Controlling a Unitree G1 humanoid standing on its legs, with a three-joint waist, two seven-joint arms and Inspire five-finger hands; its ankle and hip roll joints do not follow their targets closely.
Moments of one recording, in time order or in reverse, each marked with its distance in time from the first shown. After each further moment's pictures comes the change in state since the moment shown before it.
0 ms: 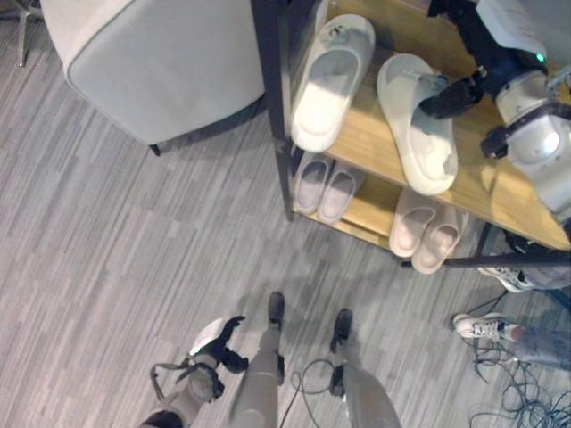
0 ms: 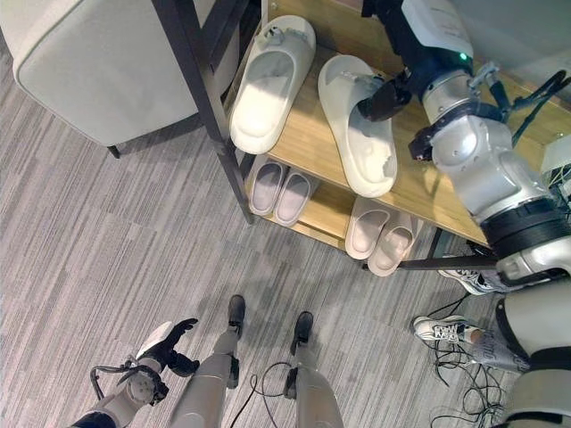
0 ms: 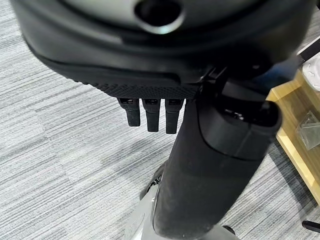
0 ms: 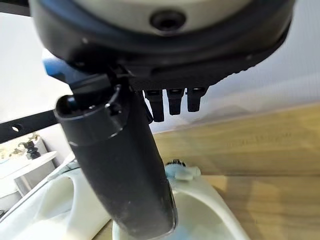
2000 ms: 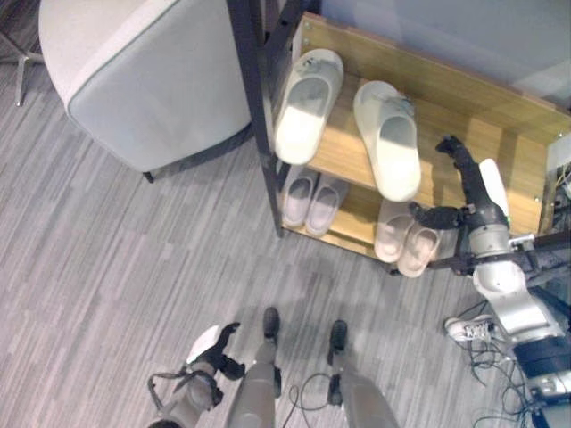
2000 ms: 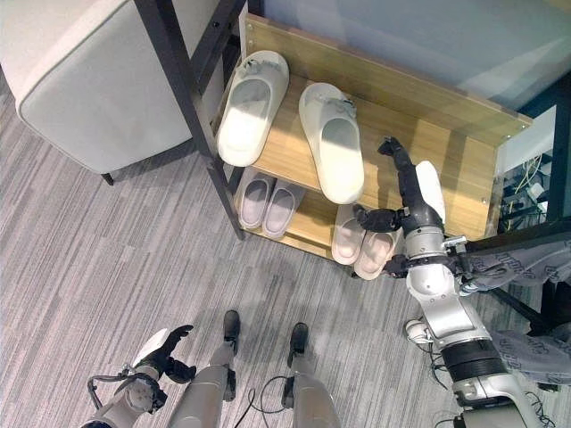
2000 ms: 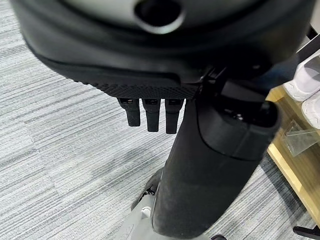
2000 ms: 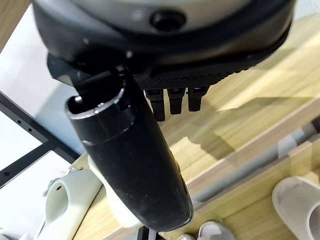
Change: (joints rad) left arm 0.046 -0.030 0.070 -0.019 0.050 0.020 0.003; right arm 0.818 0.331 -0.515 -0.269 0.037 -0.080 -0.107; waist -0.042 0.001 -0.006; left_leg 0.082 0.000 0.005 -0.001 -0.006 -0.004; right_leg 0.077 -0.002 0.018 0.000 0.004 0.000
